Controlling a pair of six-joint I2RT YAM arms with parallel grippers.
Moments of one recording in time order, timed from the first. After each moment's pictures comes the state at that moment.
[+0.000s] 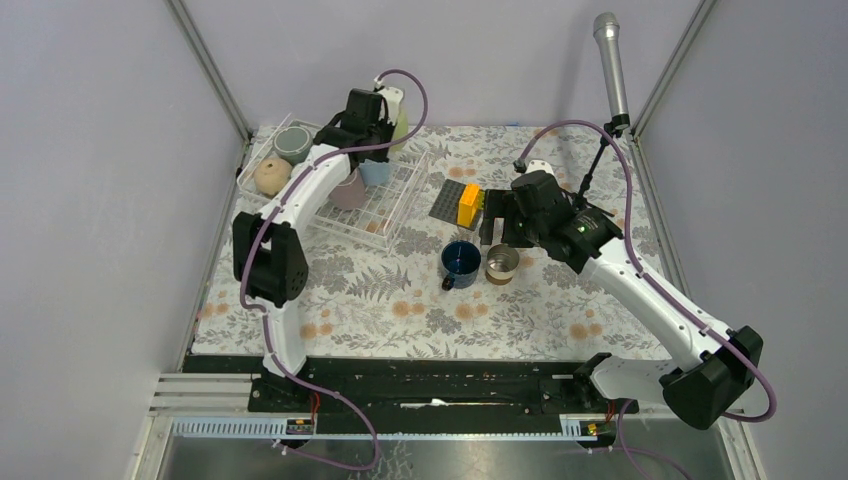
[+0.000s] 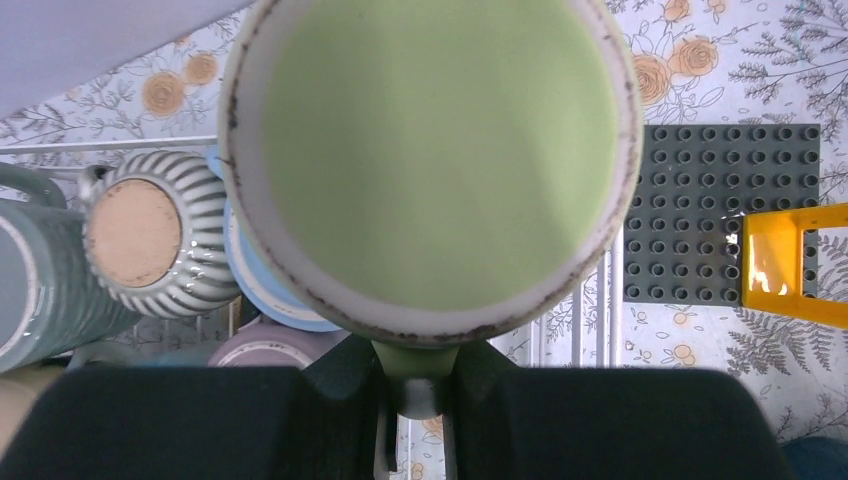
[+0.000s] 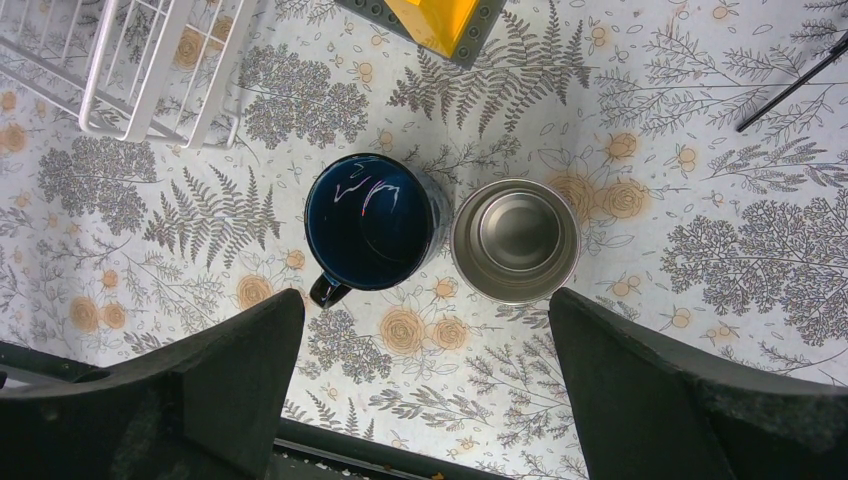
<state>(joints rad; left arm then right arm) -0.36 1.97 1.85 -0.54 -0.06 0.09 0.63 1.23 1.20 -0.75 0.19 0.53</state>
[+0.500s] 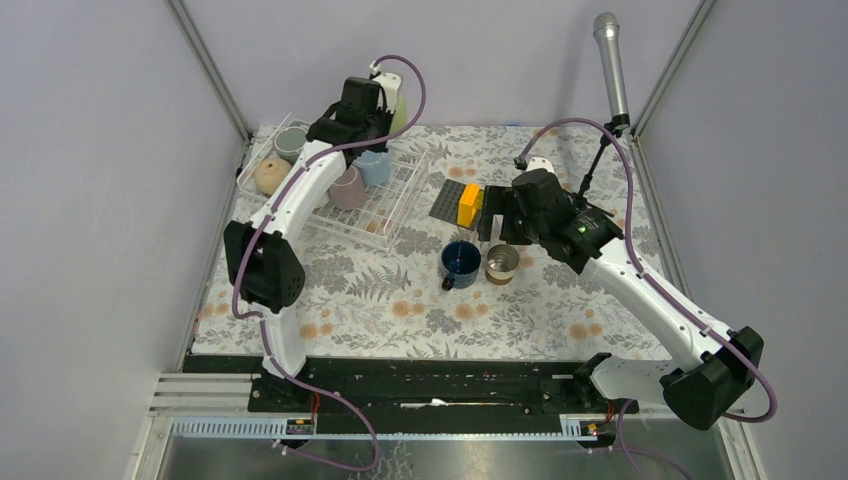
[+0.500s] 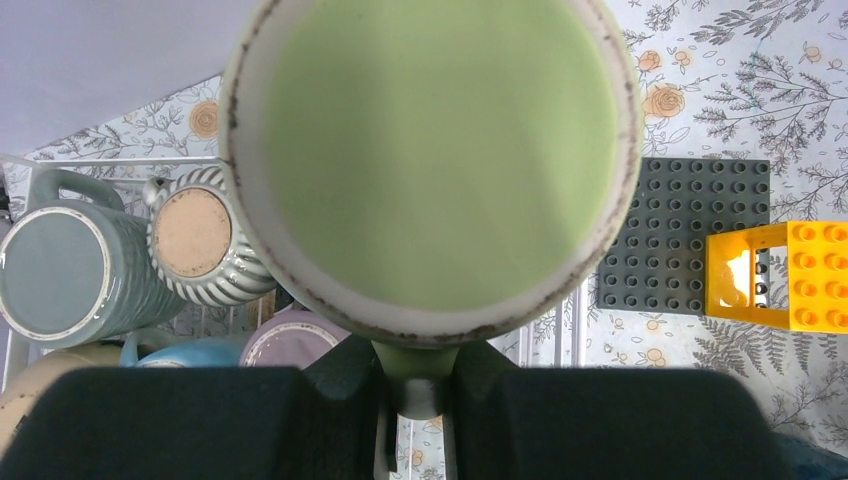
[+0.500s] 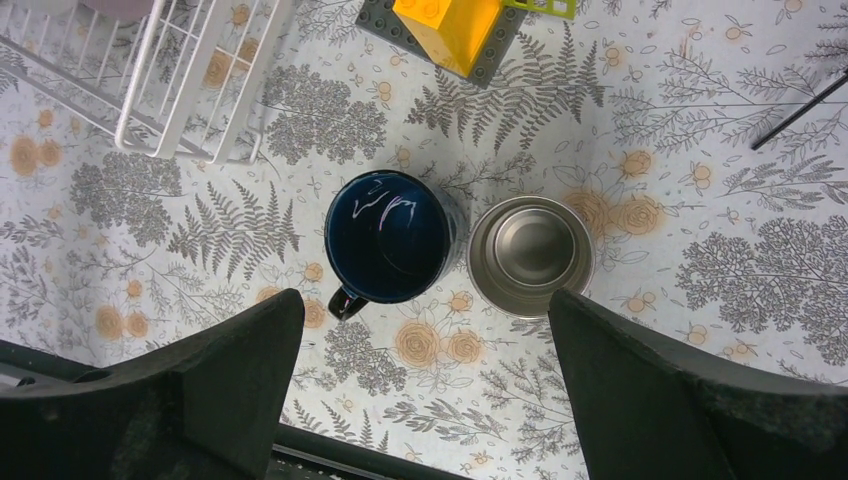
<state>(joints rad) -0.37 1.91 1.92 -0.61 -0.10 0.08 0.63 1.23 1.20 -0.72 0.19 0.54</state>
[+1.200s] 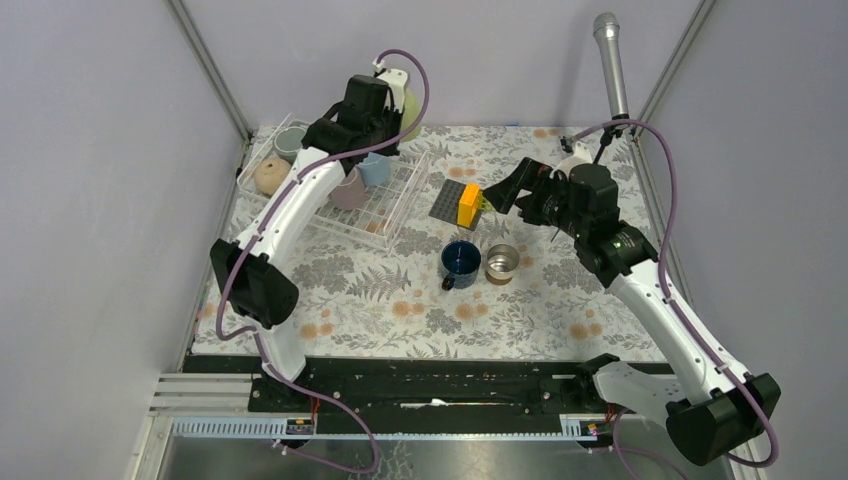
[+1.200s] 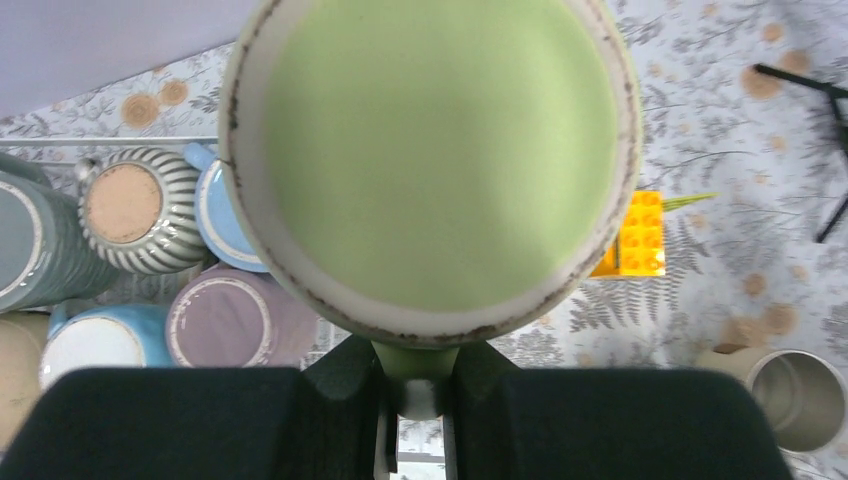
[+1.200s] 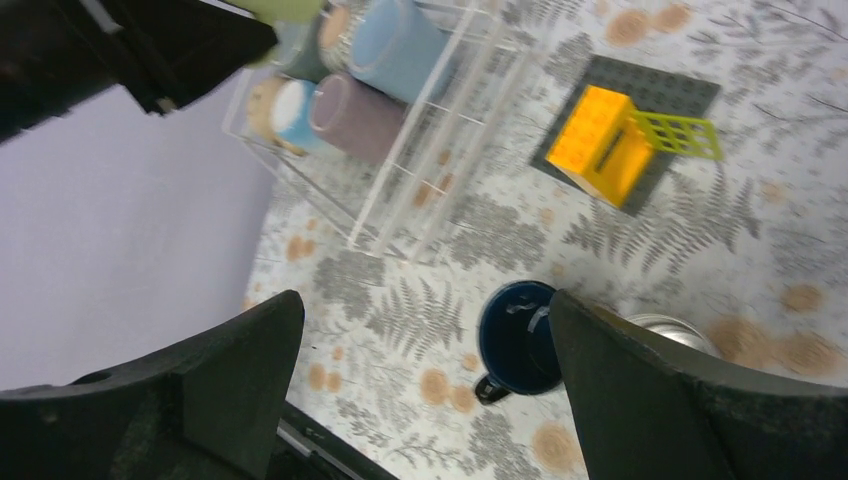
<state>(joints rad) -0.46 1.81 1.95 -0.72 -0.09 -0.05 0.41 1.07 1.06 -0.35 -0.14 0.66</state>
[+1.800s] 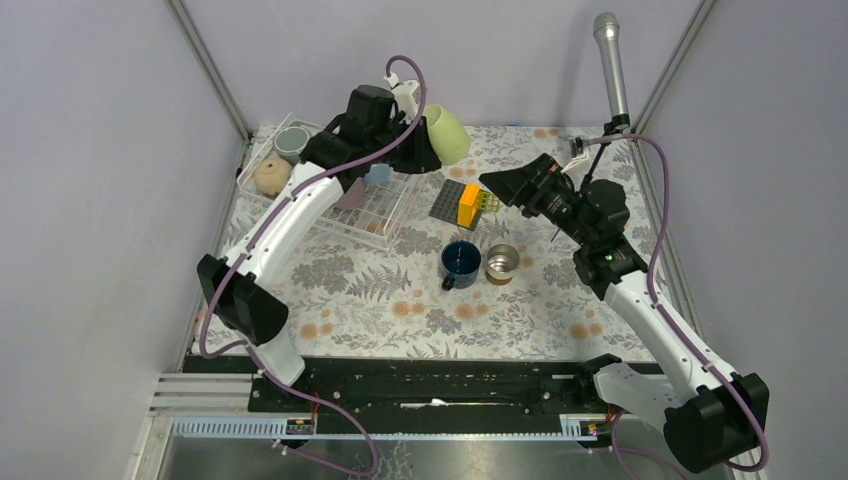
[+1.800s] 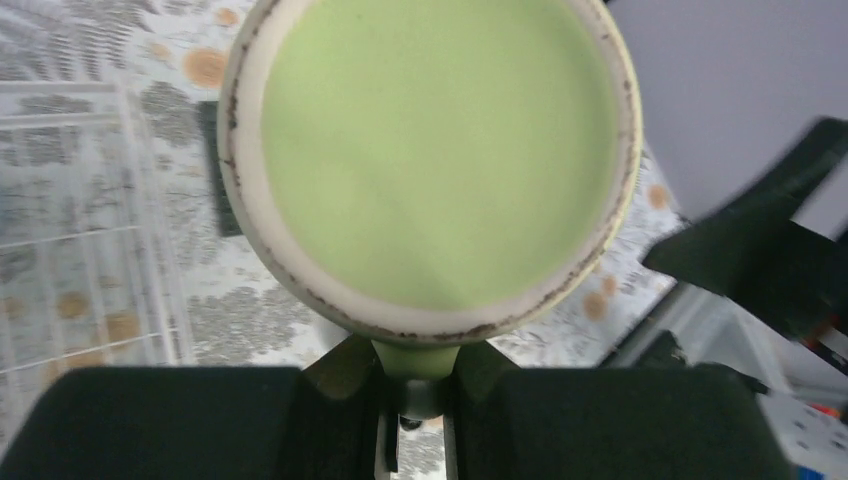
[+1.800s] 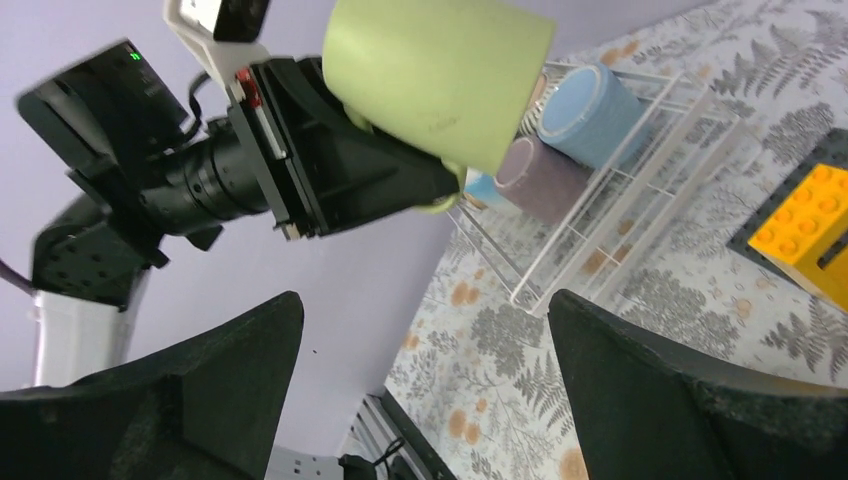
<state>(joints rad) -0.54 1.70 1.85 -0.68 0.29 -0.34 0.35 1.03 0.85 0.21 -0.37 0.95</state>
